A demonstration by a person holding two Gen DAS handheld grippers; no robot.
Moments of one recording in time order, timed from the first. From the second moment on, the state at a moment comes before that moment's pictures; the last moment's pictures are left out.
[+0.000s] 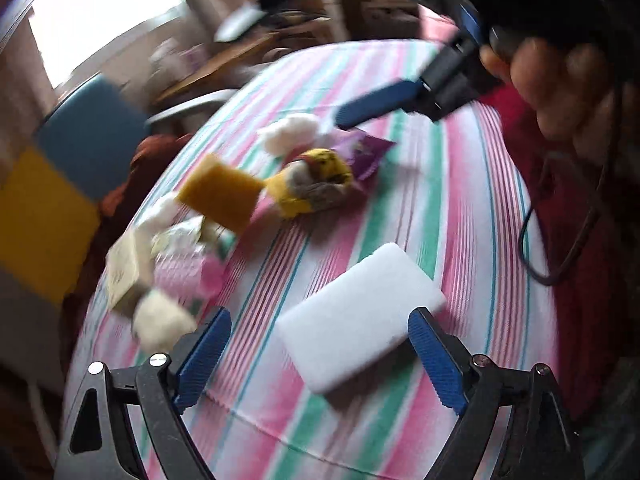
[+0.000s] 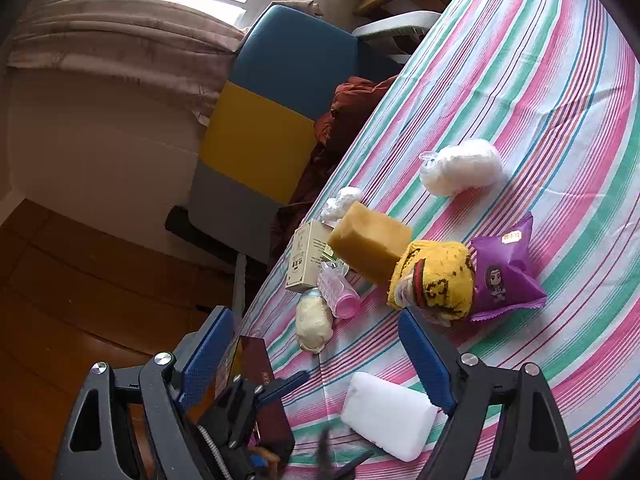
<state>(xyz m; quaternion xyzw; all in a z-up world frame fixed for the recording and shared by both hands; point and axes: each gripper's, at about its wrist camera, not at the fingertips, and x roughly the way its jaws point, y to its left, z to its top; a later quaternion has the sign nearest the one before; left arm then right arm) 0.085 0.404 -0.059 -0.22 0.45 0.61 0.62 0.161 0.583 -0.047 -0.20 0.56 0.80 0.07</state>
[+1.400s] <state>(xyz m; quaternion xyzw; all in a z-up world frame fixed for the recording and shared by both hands) 0.036 0.379 -0.076 -0.39 0.29 0.62 0.62 0.117 0.629 -0.090 -0.50 0.40 0.71 0.27</state>
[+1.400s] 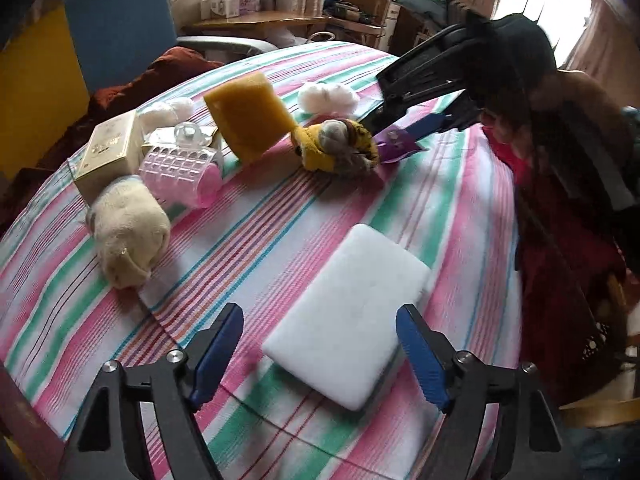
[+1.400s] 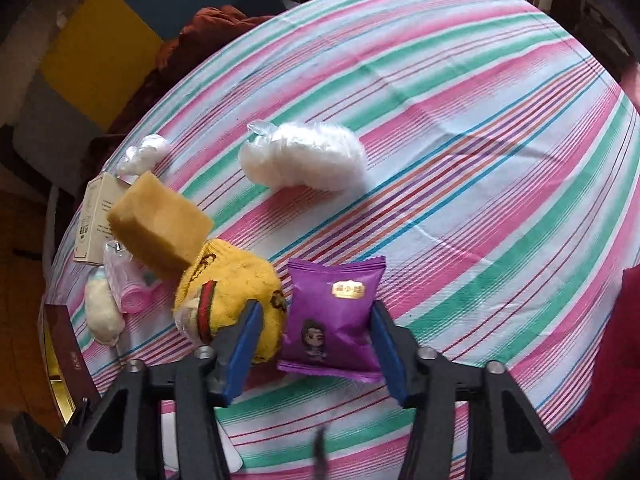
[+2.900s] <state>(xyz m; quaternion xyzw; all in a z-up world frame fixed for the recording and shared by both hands) -0.056 0.080 -0.006 -0.39 0.01 0.87 0.31 -0.022 0.289 0.010 -0.46 0.26 0.84 -0.12</state>
